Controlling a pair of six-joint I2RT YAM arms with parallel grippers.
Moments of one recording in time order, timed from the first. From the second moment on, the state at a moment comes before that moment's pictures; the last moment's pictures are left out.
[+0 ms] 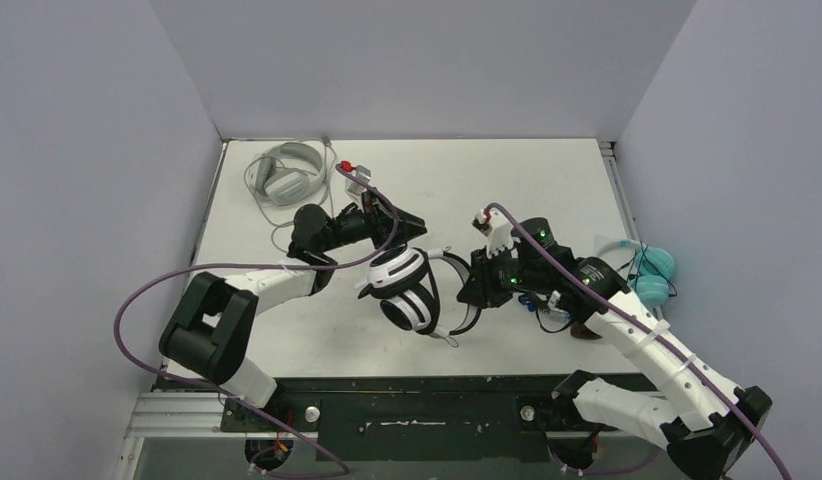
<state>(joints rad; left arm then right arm) -0.47 1.59 0.77 1.16 0.82 -0.80 0.62 0.99 1.02 -0.77 -0.43 0.27</state>
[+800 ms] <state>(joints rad) -0.66 1.50 0.93 0.08 0.37 -0.18 0.86 1.36 1.09 -0.89 0.24 0.24</state>
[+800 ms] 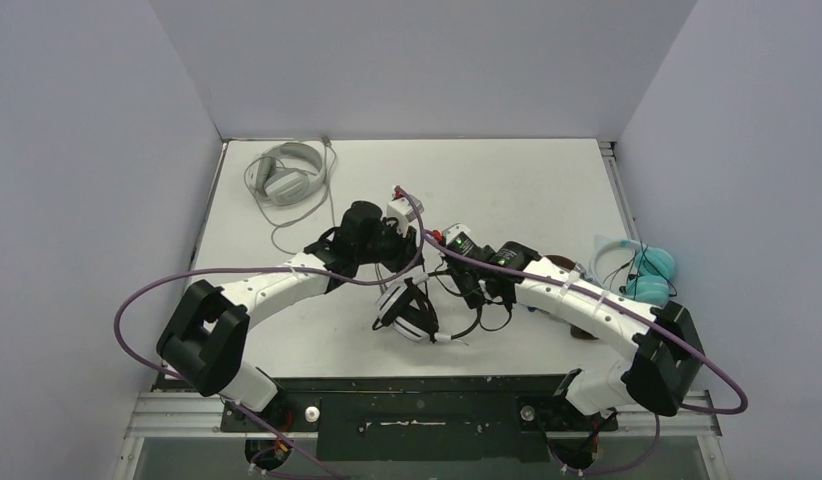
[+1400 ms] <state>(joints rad) -0.68 1.55 1.10 -0.19 0.20 -0.13 0.81 1.42 1.08 -0.86 0.53 0.41</state>
